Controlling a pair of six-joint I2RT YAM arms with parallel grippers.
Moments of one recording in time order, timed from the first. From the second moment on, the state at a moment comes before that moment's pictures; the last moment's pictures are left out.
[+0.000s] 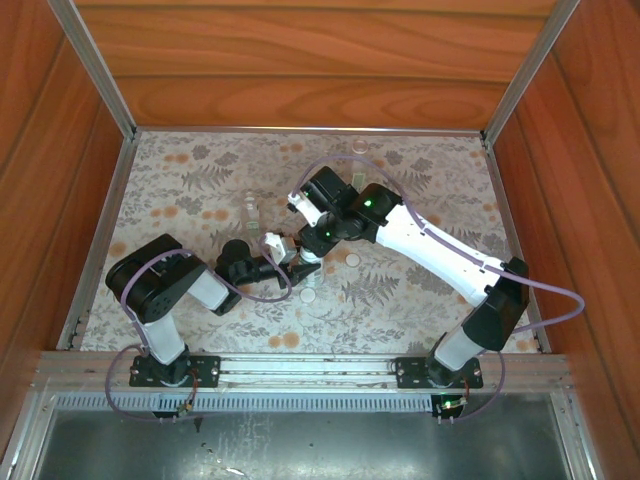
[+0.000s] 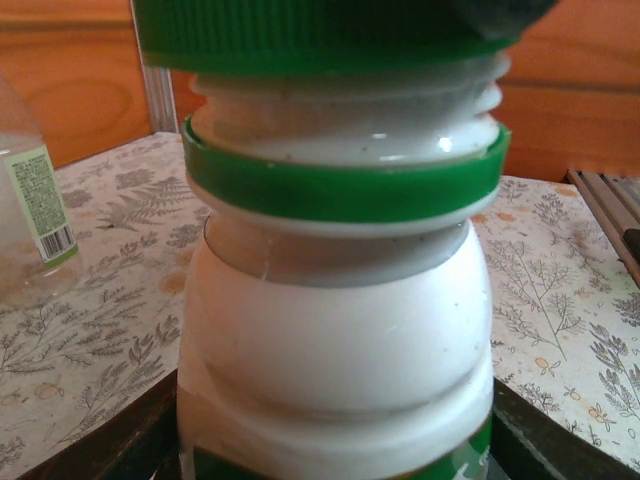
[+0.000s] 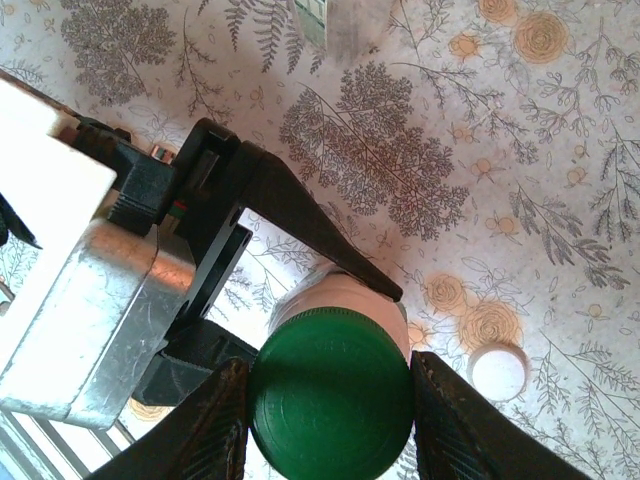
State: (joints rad) left arm -0.69 1.76 0.35 1.34 0.61 0.00; right arm 0.94 1.59 1.56 -1.03 -0.03 0.03
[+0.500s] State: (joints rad) left arm -0.69 1.76 0.35 1.34 0.61 0.01; right arm 0.95 1.58 1.55 -1.04 0.01 0.03
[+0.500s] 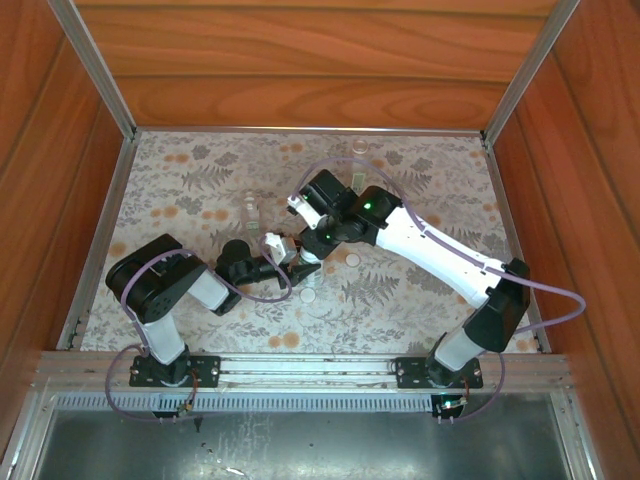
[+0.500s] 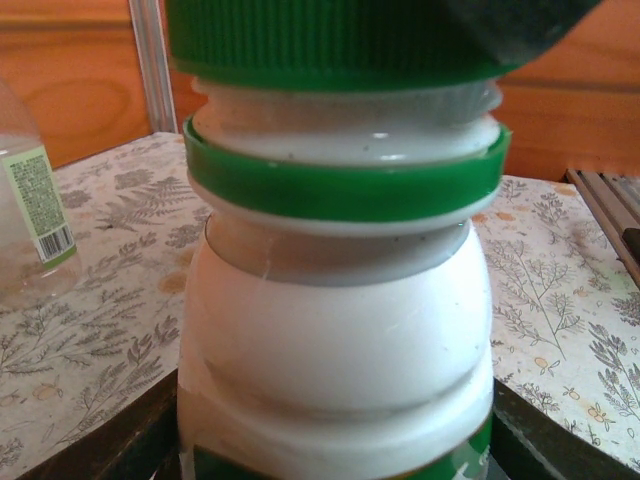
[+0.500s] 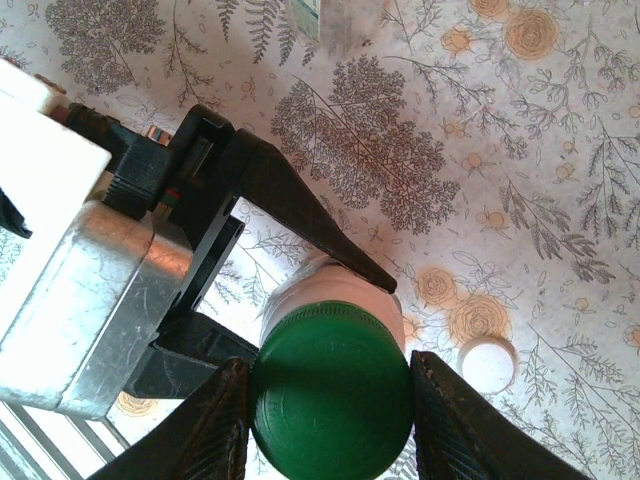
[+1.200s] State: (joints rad) left arm -0.69 1.76 0.35 1.34 0.61 0.00; right arm 0.95 1.56 1.50 -0.98 0.04 0.03
